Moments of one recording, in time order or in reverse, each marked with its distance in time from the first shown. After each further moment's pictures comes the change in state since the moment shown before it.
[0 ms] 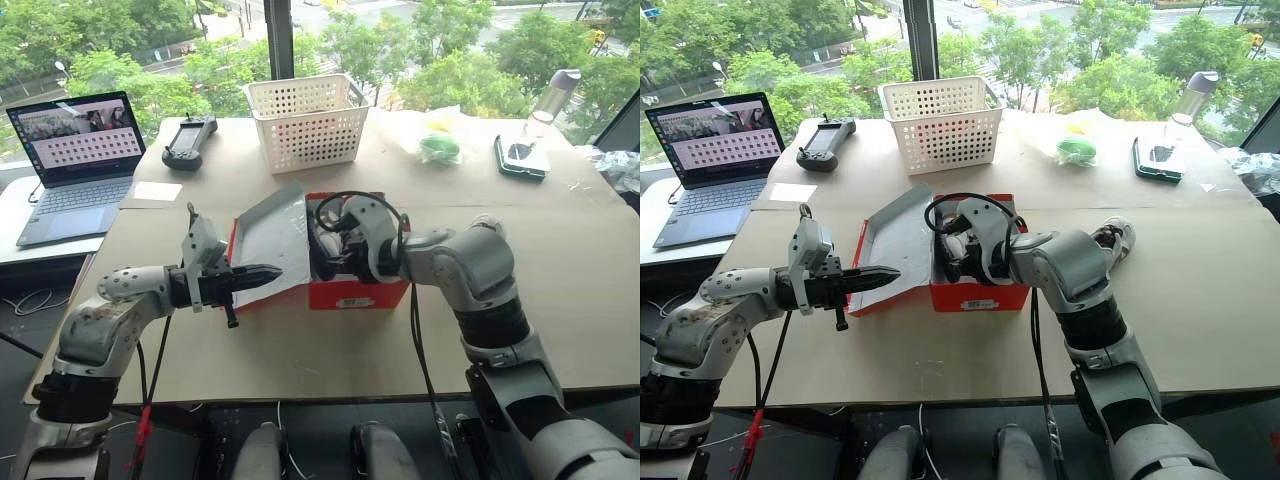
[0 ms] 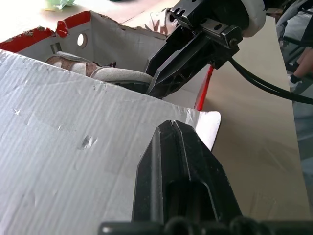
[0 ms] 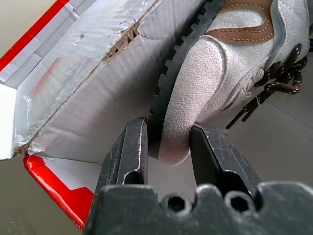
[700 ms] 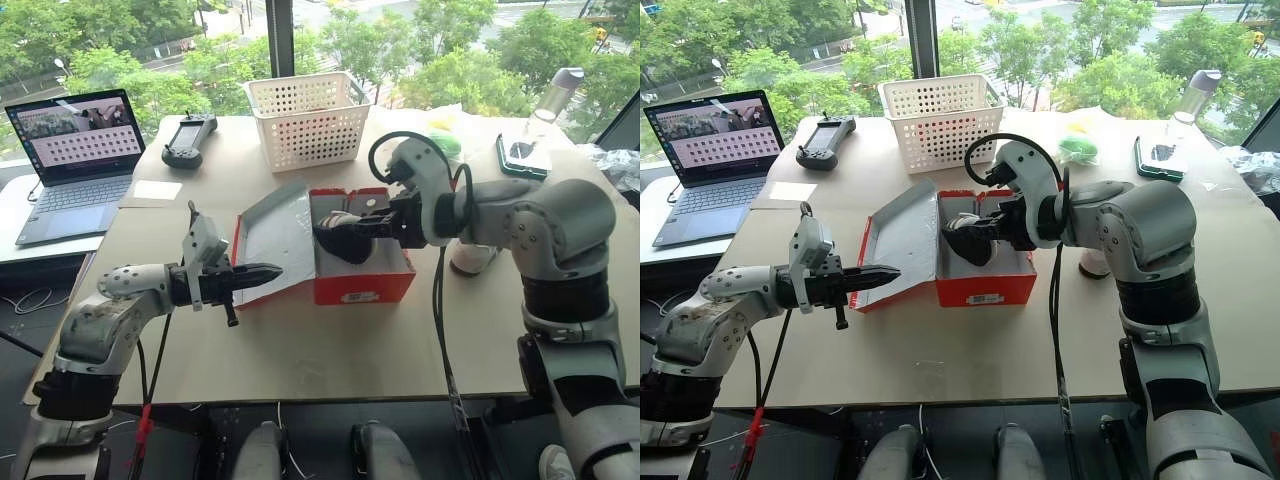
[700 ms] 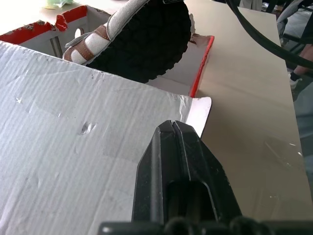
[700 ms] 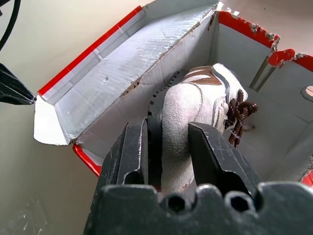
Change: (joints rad) left arm -0.014 -0.001 -0.003 0.007 0.014 0.000 -0.010; right arm -0.127 -0.202 -0.100 -0.039 0.128 0.030 0.199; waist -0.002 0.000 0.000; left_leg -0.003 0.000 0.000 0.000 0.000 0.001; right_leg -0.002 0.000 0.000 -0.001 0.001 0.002
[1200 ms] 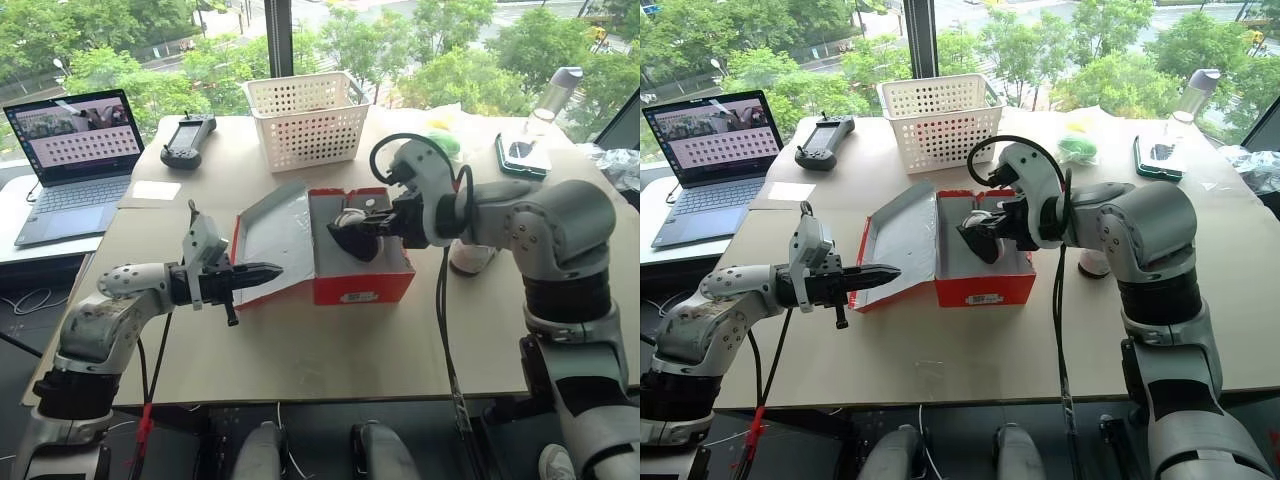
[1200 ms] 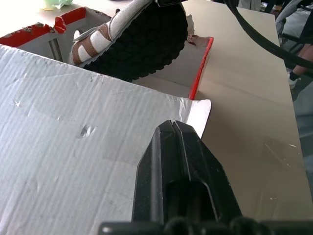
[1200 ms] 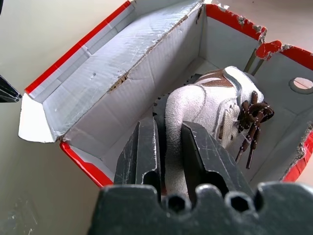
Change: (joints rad) left arm -0.003 0.000 0.000 0.000 0.000 0.000 -0.003; right arm 0.006 -0.019 0.006 0.000 -0.003 -0.001 -0.017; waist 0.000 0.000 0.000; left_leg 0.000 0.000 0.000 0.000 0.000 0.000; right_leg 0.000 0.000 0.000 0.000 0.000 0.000
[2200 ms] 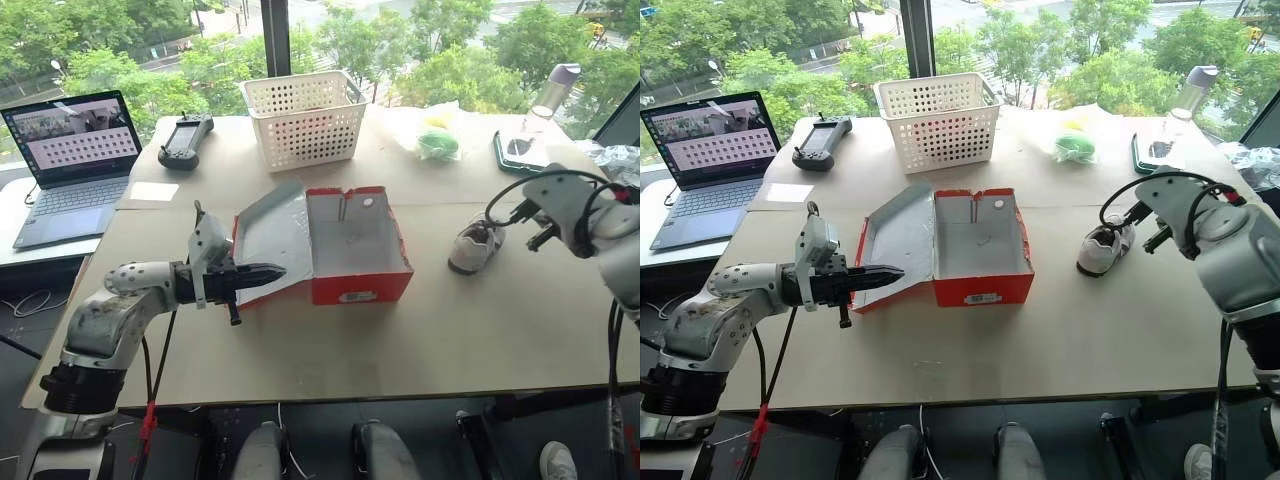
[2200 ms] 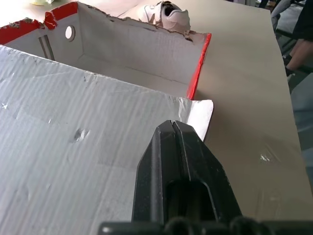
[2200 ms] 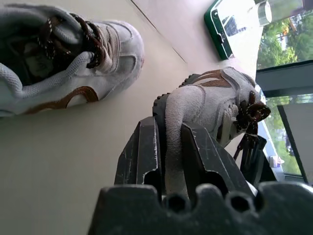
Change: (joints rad) left arm -0.028 -0.014 -0.023 0.034 0.020 -0.005 -0.025; right arm 0.343 -0.499 0.227 0.121 -0.598 -0.494 -0.109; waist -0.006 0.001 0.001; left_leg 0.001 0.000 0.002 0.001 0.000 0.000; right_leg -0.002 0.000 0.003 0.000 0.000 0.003
